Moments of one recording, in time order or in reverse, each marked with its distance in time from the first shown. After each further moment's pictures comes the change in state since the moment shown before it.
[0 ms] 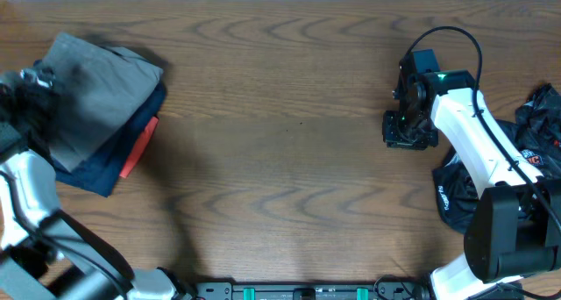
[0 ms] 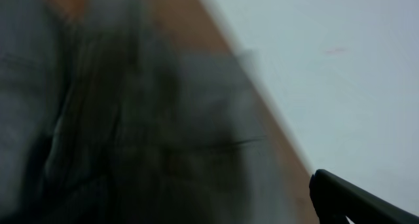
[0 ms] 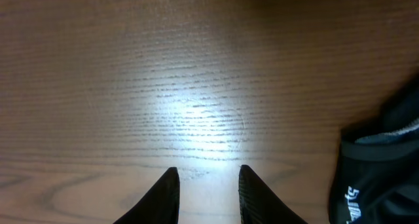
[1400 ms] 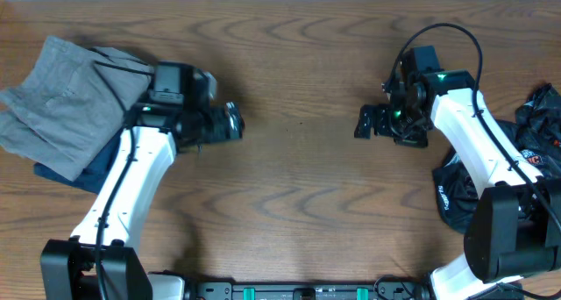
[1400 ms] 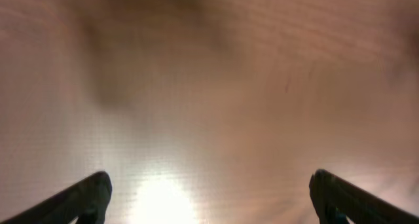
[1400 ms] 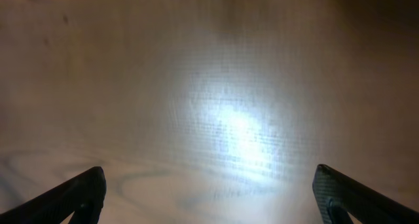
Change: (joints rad) left arm -0.858 -0.140 0.004 -0.721 -0.130 0.369; right arm 0.000 0.000 -0.003 0.066 -0.226 -0.003
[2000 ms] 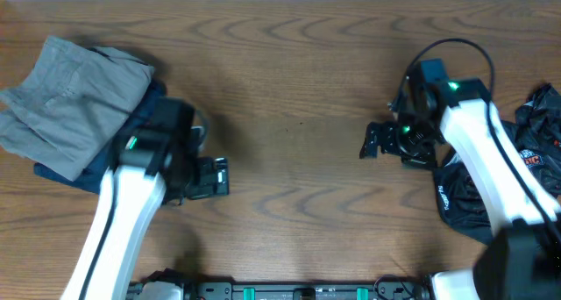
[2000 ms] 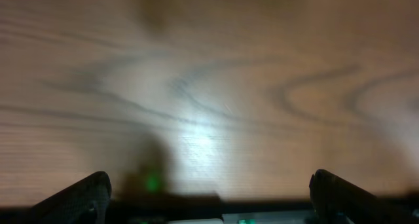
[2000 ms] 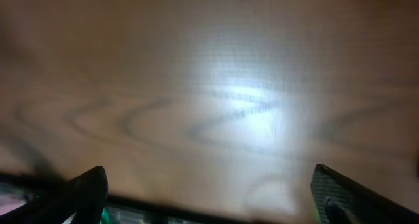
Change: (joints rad) left arm -0.047 -0.294 -0.026 -0.473 -0.170 -0.031; right arm 0.000 -0.159 -0.053 -0.167 -0.024 0.047
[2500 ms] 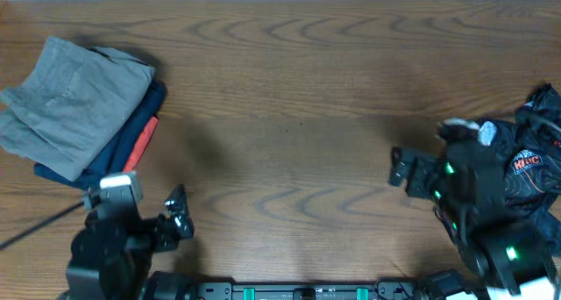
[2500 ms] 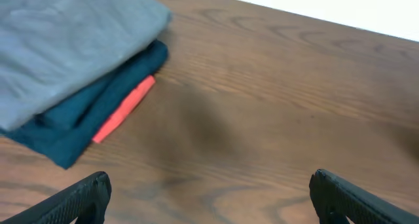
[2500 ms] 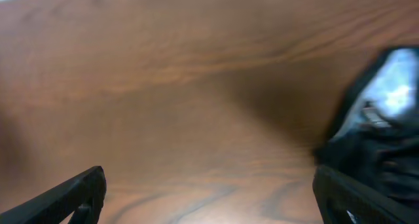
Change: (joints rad) left arm 0.000 -0.818 -0.155 0.206 -0.236 -0.030; right arm 0.156 -0.842 -0.400 0.369 0.455 0.148
